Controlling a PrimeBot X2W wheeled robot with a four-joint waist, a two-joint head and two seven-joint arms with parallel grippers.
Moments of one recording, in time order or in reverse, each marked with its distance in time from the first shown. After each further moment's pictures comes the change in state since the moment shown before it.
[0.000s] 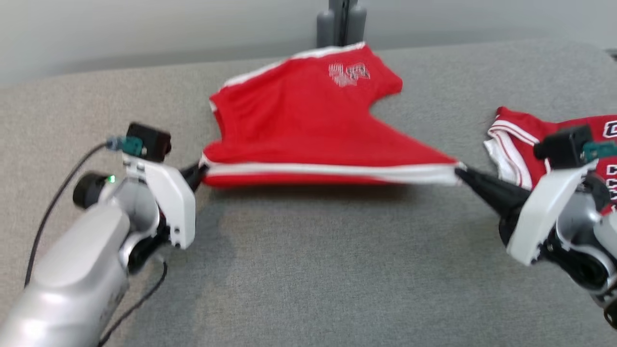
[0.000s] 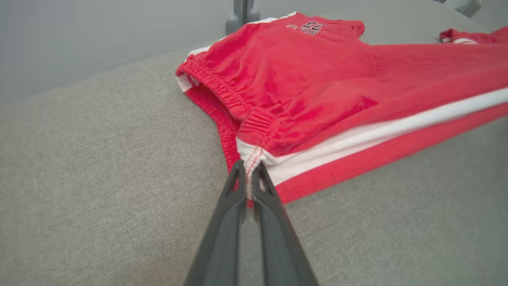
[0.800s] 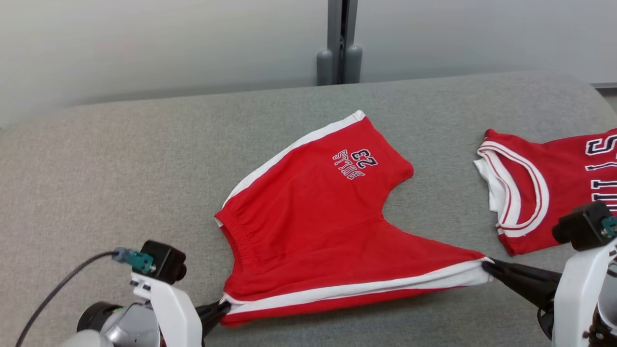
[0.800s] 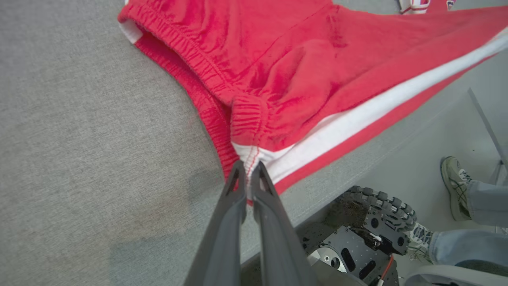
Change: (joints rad) left arm 0.562 0.368 0.027 -0.951 -0.248 0.374 0.360; right arm 0.591 -0.054 -0.479 -0.502 -0.135 0.000 0.502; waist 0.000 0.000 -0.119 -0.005
